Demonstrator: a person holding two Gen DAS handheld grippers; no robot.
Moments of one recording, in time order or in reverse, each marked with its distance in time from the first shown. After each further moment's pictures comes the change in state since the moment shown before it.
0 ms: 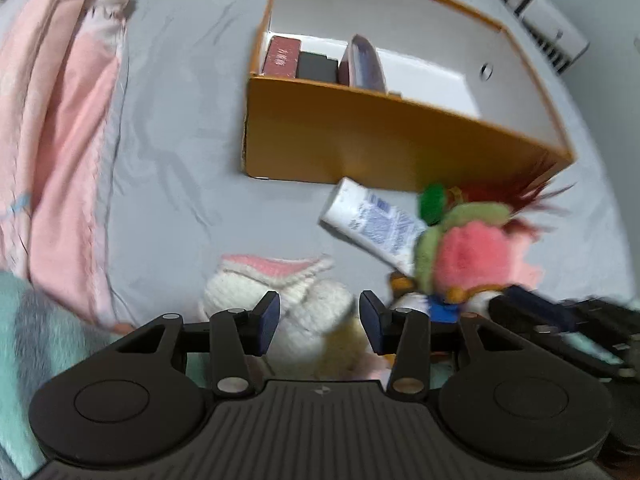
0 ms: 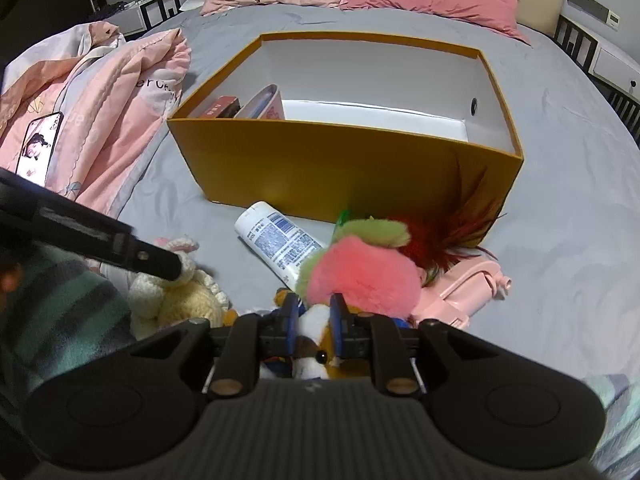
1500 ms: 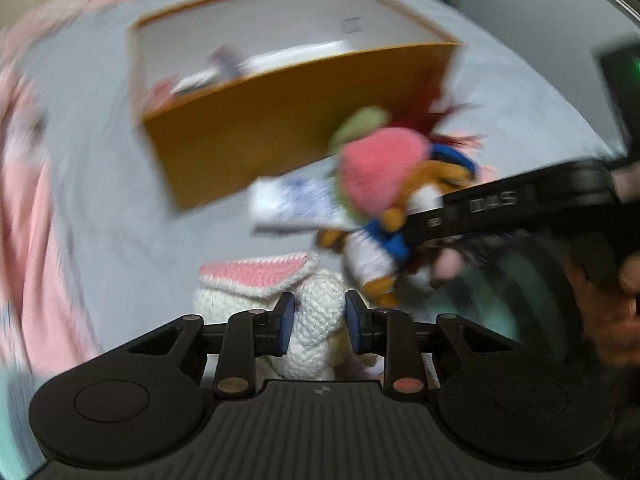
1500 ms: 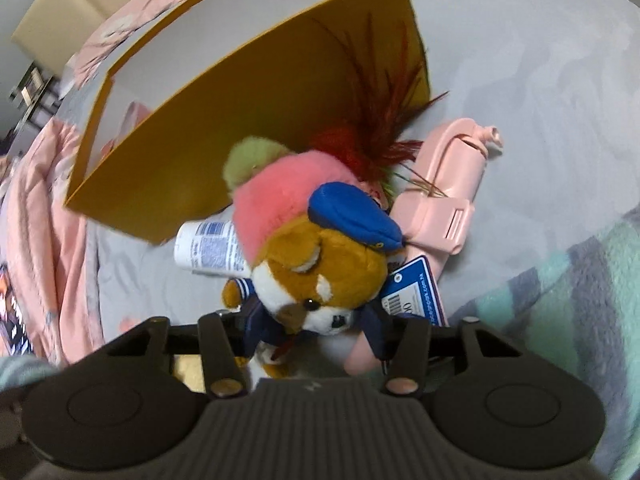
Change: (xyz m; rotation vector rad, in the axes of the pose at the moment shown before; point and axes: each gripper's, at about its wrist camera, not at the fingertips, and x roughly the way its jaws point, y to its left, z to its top) left arm -0.014 -0.031 -0.049 0.498 -0.120 -0.057; right arm 0.040 -0.044 -0.013 0.544 0.123 0.025
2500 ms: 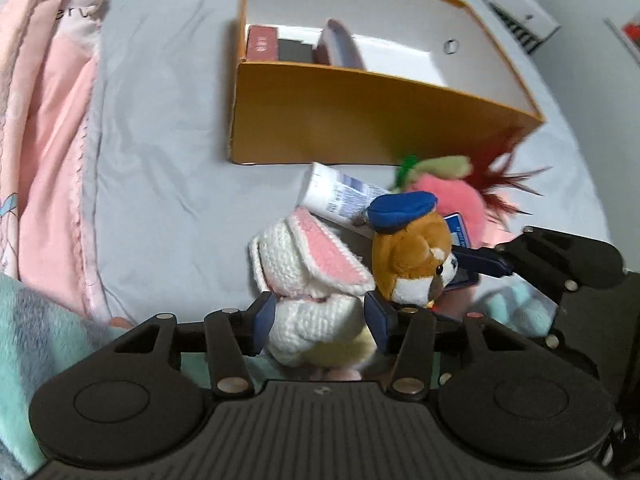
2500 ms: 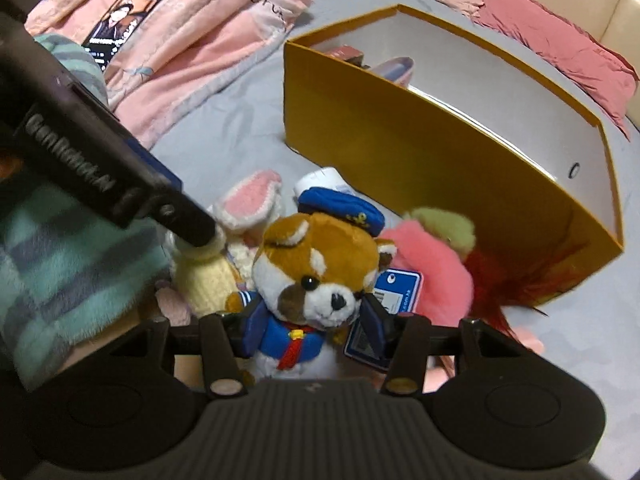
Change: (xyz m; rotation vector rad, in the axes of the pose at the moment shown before) left arm 0.010 0.059 0.011 -0.463 0.129 -0.036; right arm 0.003 0.068 -0.029 -0.962 -0.023 0.037
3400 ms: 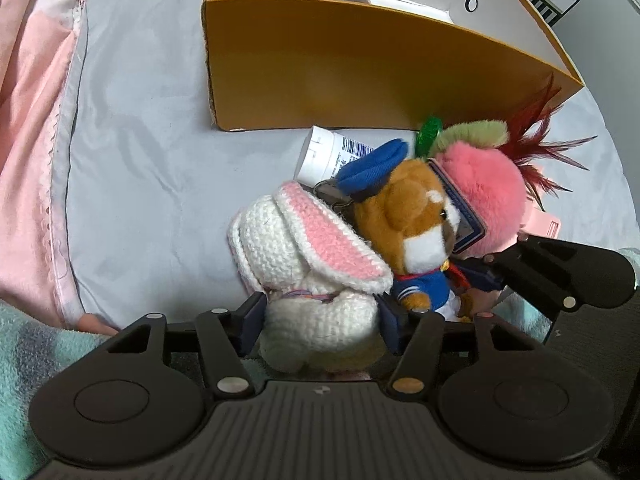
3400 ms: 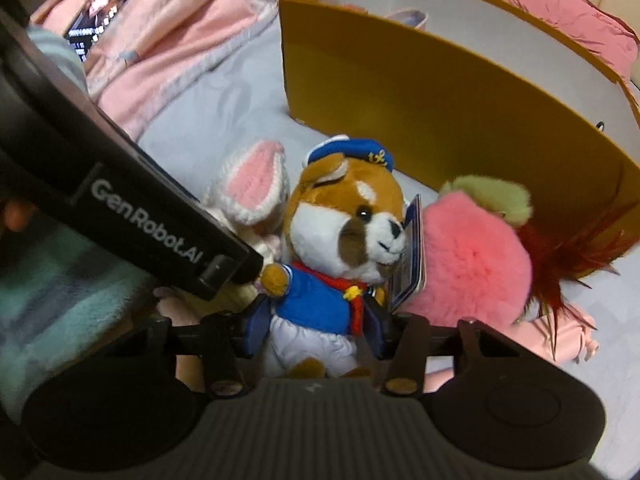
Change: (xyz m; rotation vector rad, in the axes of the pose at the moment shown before) left arm 0.042 -0.002 -0.006 0.008 0.068 0.041; right arm 0.037 0.012 -0.006 0.059 0.066 0.018
